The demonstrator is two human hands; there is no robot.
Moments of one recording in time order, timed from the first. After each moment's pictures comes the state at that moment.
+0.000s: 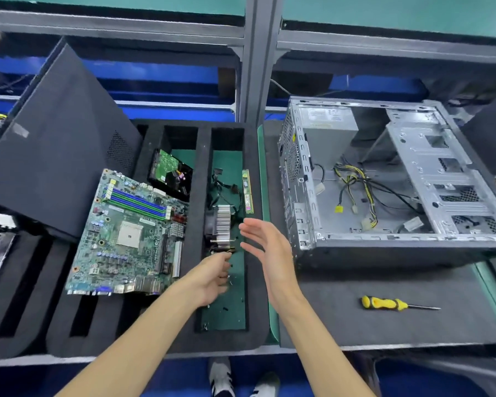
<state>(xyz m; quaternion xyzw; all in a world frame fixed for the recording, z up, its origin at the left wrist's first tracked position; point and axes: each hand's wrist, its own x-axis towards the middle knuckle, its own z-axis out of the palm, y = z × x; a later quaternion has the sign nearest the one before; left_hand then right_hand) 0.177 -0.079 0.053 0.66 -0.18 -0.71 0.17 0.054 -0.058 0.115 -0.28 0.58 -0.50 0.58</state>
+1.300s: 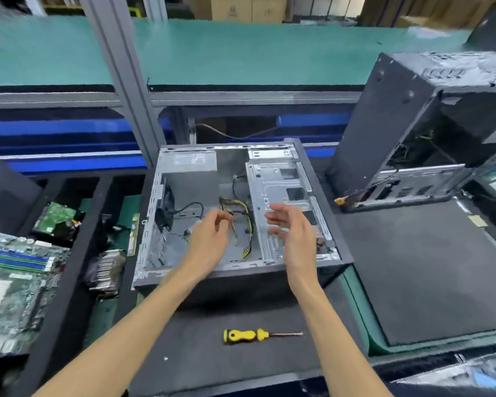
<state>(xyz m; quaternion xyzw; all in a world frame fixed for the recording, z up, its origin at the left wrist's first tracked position) -0.105 -0.125 0.152 0.59 -0.63 -0.38 0.32 -0.260 -0.072 0.183 -0.34 0.58 -0.62 0.40</state>
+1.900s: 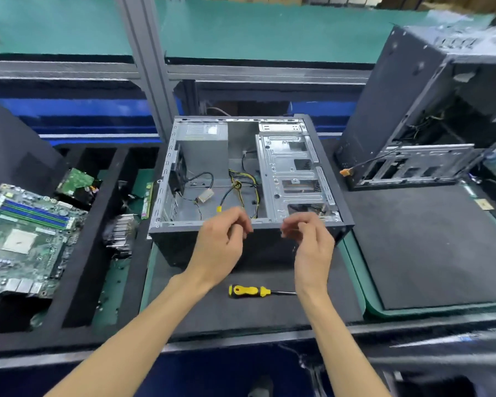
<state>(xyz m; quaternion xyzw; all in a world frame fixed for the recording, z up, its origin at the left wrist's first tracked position) -0.096 -0.024 0.159 0.47 -0.72 -0.31 0.42 -0.251 0.013 0.158 -0.37 0.54 -0.67 0.34</state>
